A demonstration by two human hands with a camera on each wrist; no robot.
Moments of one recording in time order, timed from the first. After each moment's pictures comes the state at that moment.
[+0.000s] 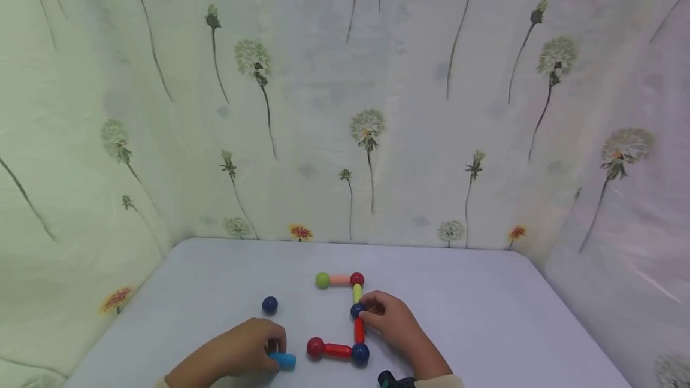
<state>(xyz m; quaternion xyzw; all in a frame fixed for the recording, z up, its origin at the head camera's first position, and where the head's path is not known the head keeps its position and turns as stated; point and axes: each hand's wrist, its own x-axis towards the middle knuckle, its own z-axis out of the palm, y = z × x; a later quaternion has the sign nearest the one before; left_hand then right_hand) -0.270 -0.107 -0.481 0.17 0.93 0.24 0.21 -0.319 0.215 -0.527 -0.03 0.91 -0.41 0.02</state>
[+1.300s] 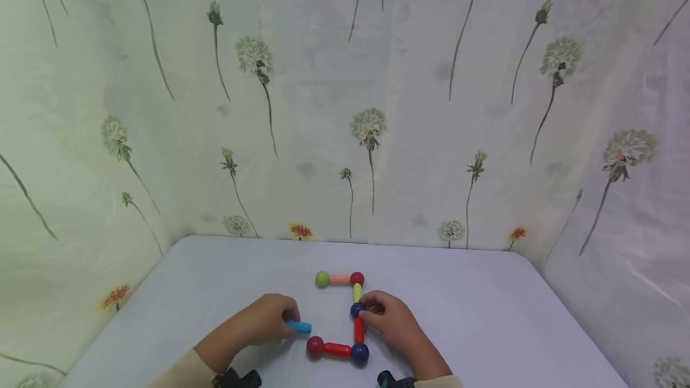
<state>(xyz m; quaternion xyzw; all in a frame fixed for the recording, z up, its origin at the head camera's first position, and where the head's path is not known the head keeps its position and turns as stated) -0.312 -0.084 -0.481 0.15 0.94 0.28 0.16 -0.322 0.215 -0.530 -0.03 0.91 -0.42 0.03</state>
